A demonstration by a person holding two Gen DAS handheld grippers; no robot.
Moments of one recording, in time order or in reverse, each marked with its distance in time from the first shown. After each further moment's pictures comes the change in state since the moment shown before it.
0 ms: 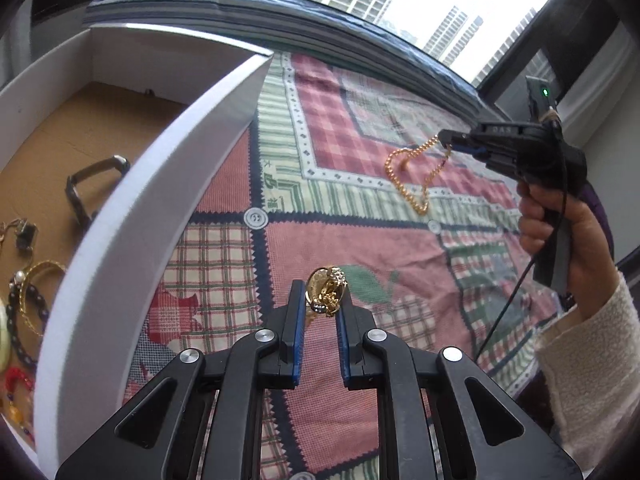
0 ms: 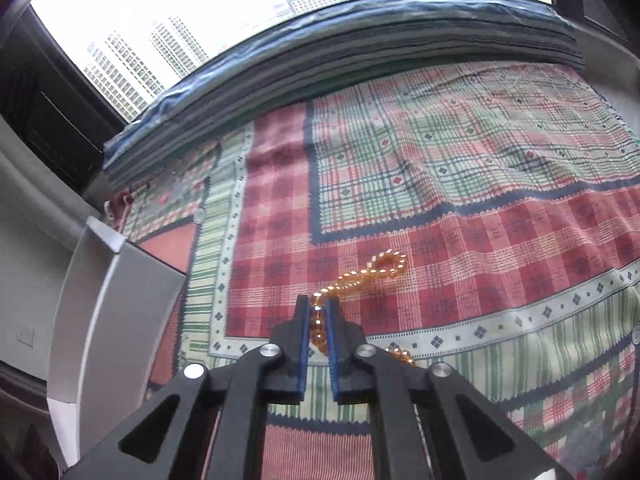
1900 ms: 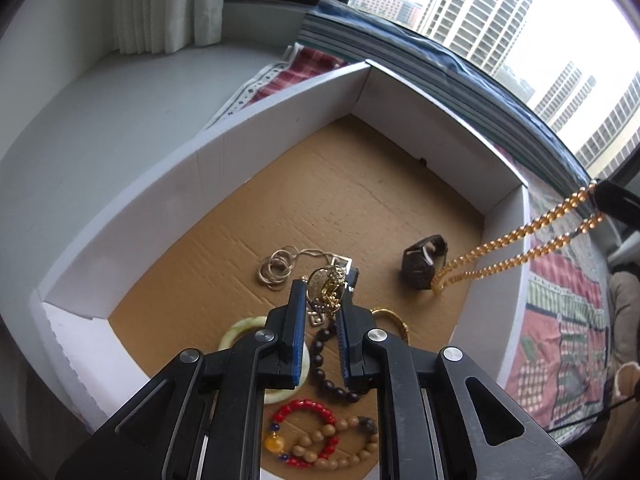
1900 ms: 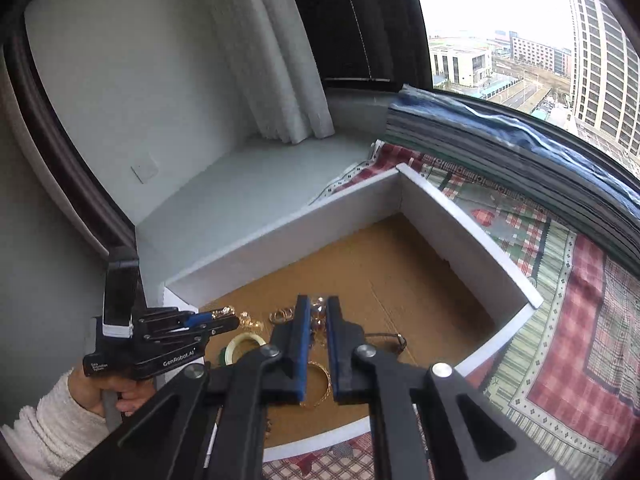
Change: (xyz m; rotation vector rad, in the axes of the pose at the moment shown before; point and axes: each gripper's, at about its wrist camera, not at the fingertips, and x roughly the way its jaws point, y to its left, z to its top) left arm -0.118 0.215 0.023 -0.280 -0.077 0.375; right arm -0.033 0.366 -0.069 -0.673 0.135 0.346
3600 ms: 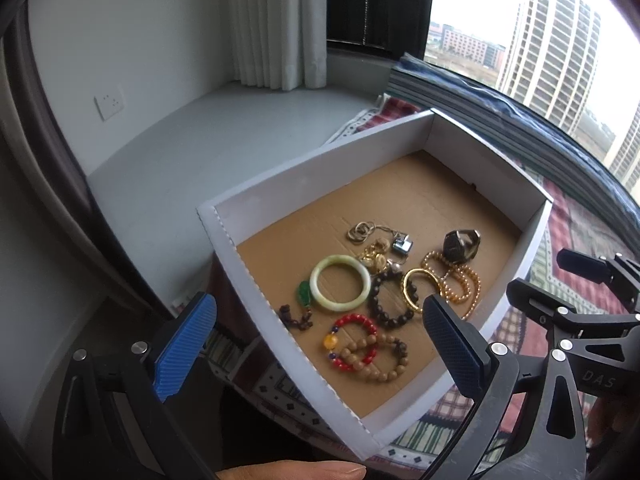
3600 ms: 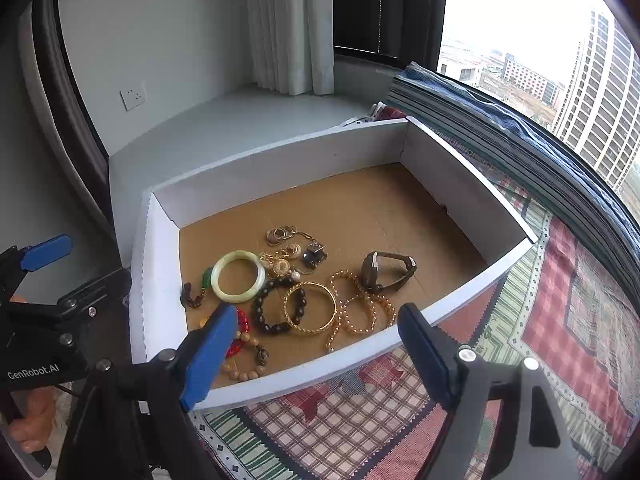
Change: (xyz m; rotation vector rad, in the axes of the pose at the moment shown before) left arm -0.138 -0.027 -0.095 -0.135 -0.182 0.343; right arm -0.001 0.080 -0.083 -0.118 0.052 -0.195
